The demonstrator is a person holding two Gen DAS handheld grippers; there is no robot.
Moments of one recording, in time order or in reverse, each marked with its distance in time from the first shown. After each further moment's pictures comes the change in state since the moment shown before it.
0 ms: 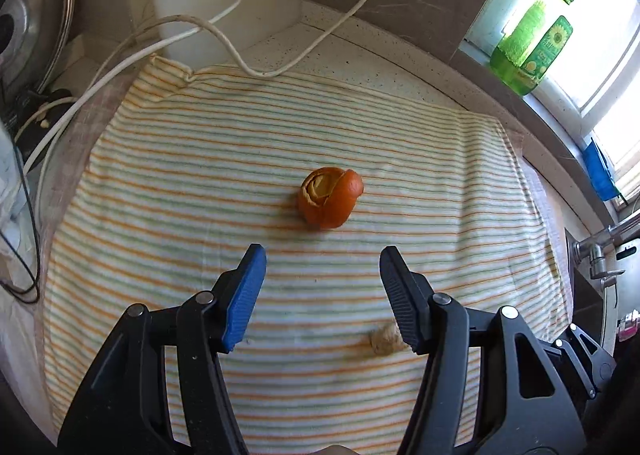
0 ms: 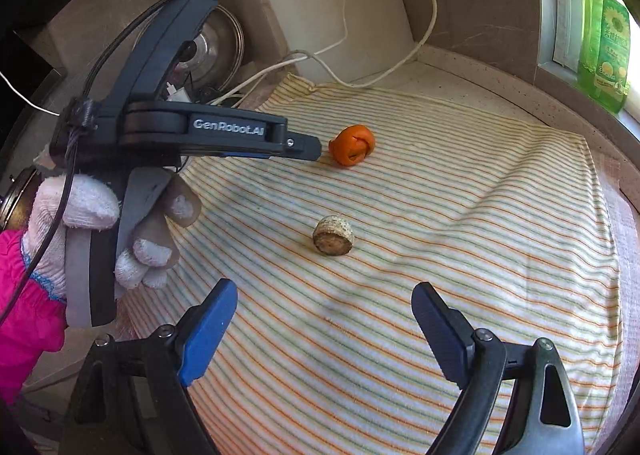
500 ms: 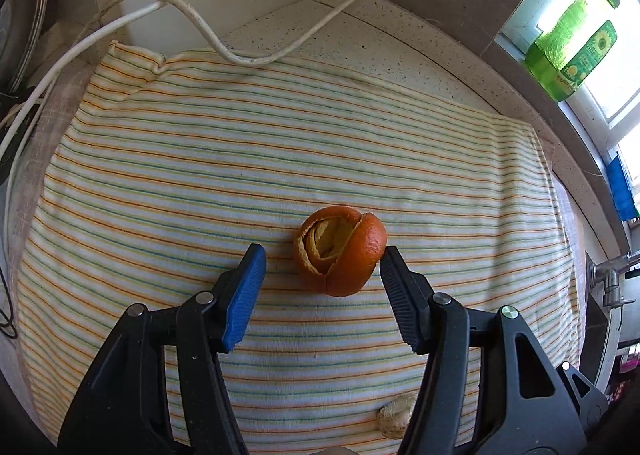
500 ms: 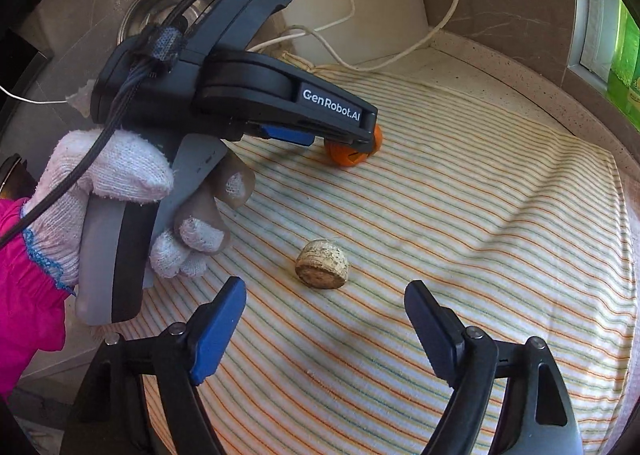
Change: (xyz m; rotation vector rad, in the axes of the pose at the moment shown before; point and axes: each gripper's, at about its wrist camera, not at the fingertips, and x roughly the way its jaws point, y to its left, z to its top) left arm 0.059 0.003 0.033 -0.042 0.074 0.016; right arm 0.048 -0.004 0.025 -0.046 0.069 -0.019
